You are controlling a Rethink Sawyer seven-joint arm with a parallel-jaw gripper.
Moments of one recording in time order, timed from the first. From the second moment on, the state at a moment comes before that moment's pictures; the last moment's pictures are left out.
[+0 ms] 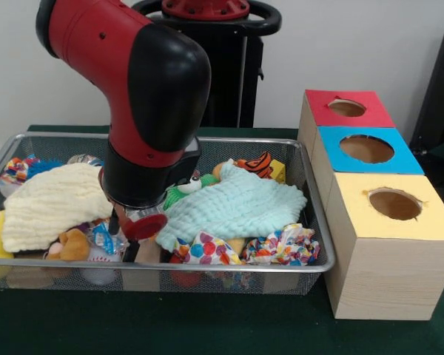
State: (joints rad) arm -0.02 0.00 -0.74 1.11 0.68 0.77 2.15
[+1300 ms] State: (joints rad) arm -0.04 0.11 -0.87 0.95 0.61 1.01 2.18
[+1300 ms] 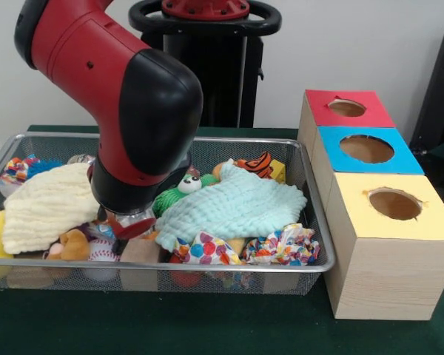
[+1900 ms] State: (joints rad) arm -0.04 0.13 -0.89 0.94 0.58 1.06 2.18
